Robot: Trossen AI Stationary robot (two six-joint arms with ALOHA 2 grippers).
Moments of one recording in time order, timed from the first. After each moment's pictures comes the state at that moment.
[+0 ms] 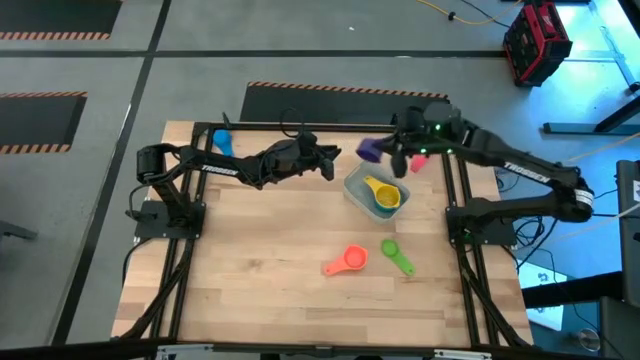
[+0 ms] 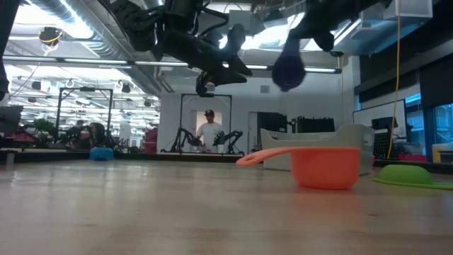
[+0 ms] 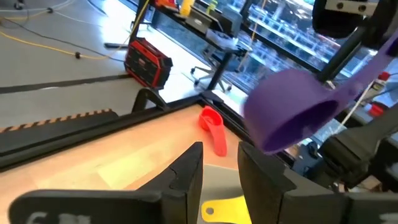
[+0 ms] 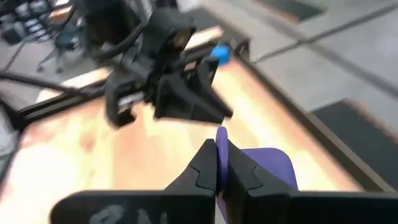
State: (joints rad) left arm 0.26 1.69 0.95 0.61 -0.28 -0.51; right arm -0.48 1.07 1.06 -0.46 -0.25 0.13
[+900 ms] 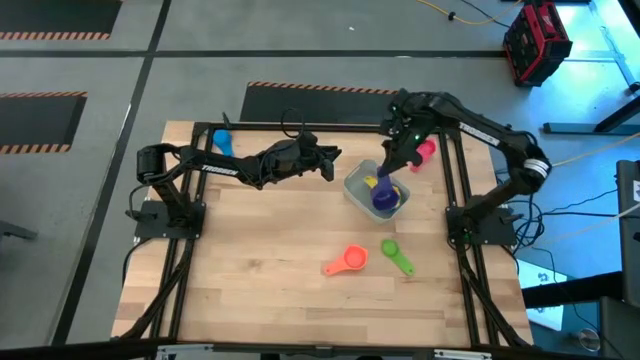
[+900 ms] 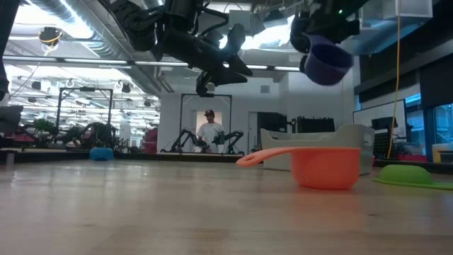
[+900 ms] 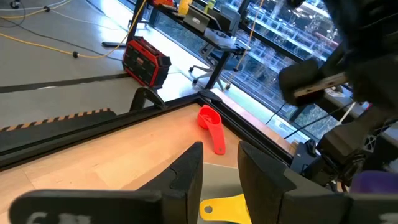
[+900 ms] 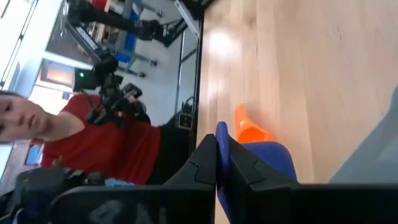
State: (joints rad) left arm 0.26 1.69 0.95 0.61 -0.27 -0.51; right arm -0.70 1.54 1.37 -1.26 -1.15 -0.33
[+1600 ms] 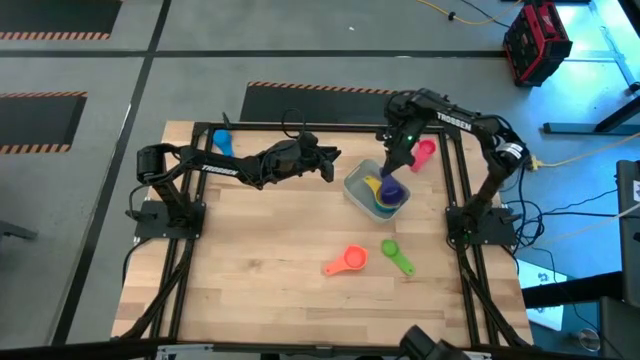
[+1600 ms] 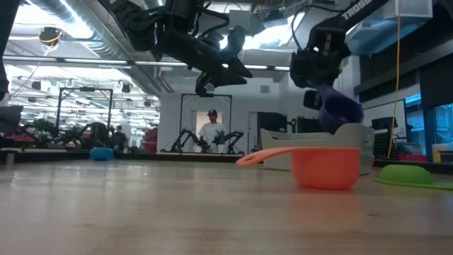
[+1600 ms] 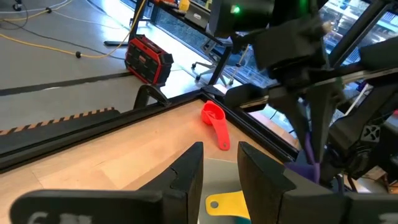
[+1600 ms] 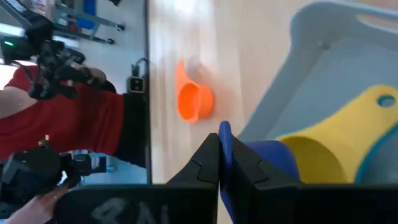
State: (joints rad) left arm 0.26 1.69 0.95 0.59 -0.27 -0.49; right arm -0.81 1.75 1.37 -1.41 -0.94 -0.63
